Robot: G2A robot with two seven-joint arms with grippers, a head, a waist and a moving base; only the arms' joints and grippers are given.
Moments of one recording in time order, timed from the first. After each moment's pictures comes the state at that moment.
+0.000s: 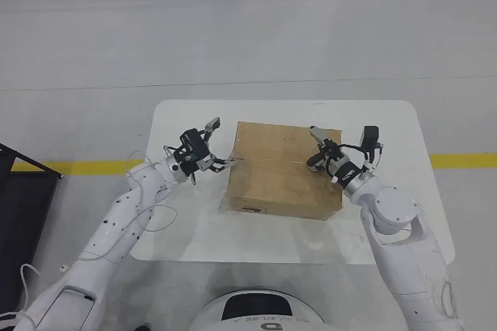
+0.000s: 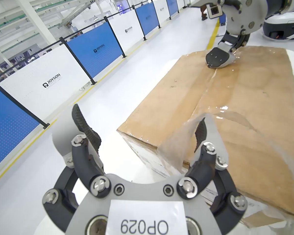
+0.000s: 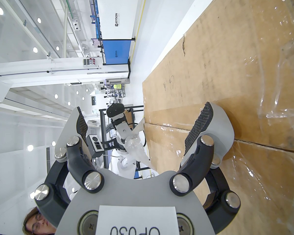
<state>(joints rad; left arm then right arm) 1.12 -1.17 -1.09 -1.21 1.67 -0.54 0.67 -1.54 -1.22 1.45 -1.86 0.14 0.28 0.42</state>
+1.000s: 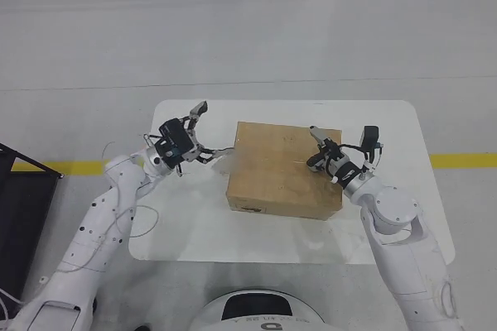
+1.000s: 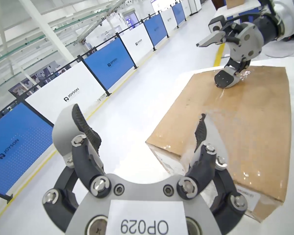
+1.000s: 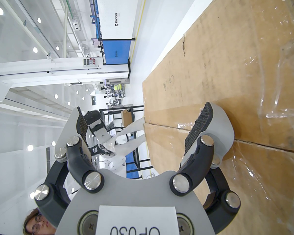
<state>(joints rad) 1.16 -1.12 -1.20 -1.49 1.68 -0.59 0.53 -1.54 -1.22 1.45 -1.86 0.14 0.28 0.42</state>
